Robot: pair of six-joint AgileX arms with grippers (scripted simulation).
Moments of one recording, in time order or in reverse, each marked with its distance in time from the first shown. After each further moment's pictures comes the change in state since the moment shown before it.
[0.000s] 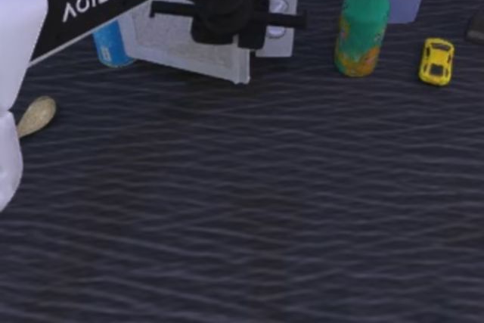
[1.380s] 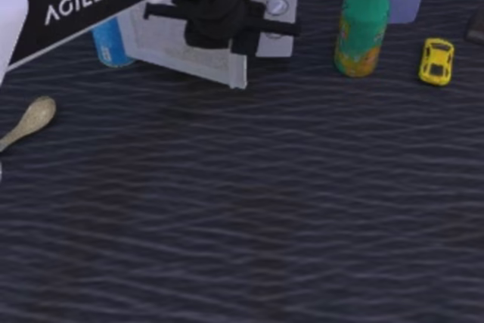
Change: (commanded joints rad) left arm 0.008 -0.052 -0.084 0.039 0.032 0.058; right arm 0.000 0.000 0.000 0.000 0.000 0.000
